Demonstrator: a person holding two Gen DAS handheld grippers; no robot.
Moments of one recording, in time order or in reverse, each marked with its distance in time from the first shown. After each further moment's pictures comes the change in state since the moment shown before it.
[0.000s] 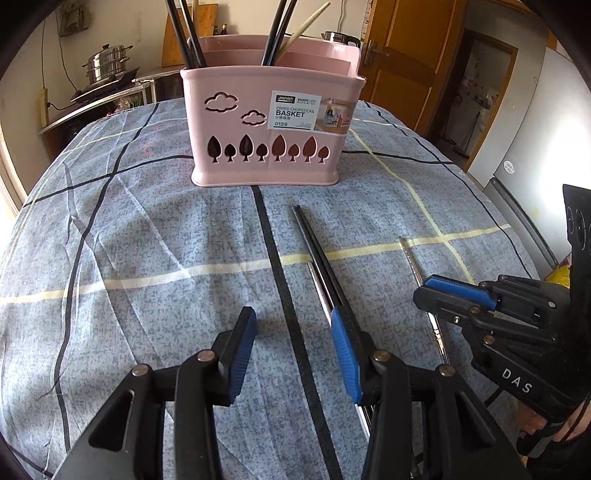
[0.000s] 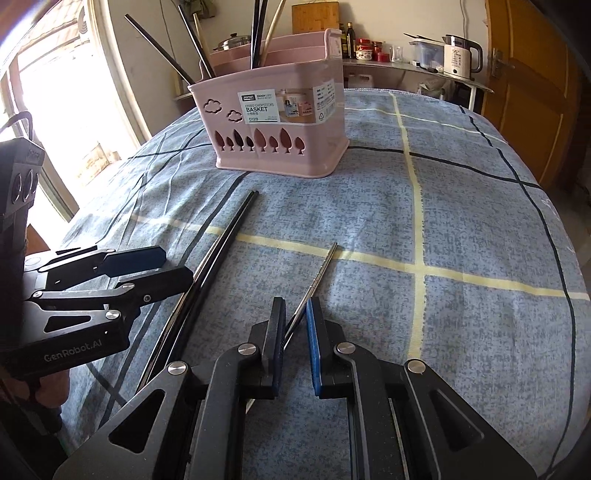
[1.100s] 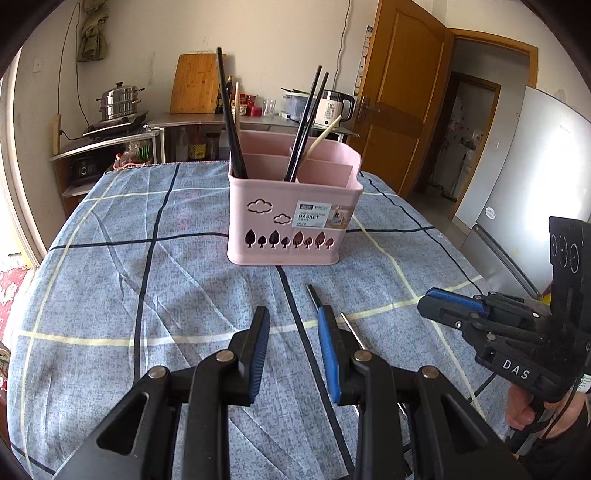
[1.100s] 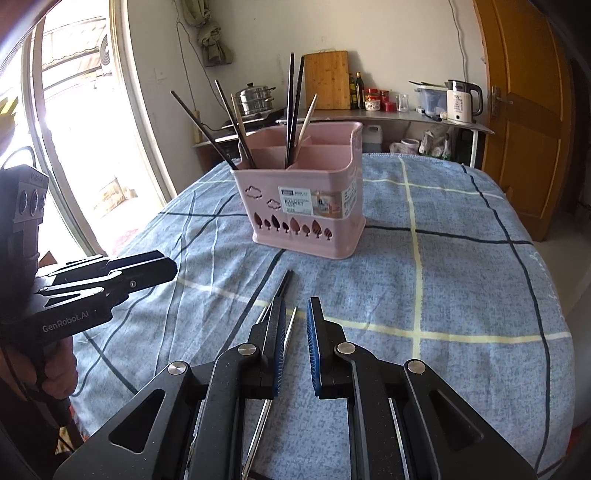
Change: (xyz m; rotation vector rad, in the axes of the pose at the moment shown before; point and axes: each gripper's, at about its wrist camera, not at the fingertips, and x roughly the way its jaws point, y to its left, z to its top) left arm -0.071 0.033 0.019 -0.013 -0.201 -0.045; right arm -0.049 0.023 0.025 -0.011 -0.181 0.050
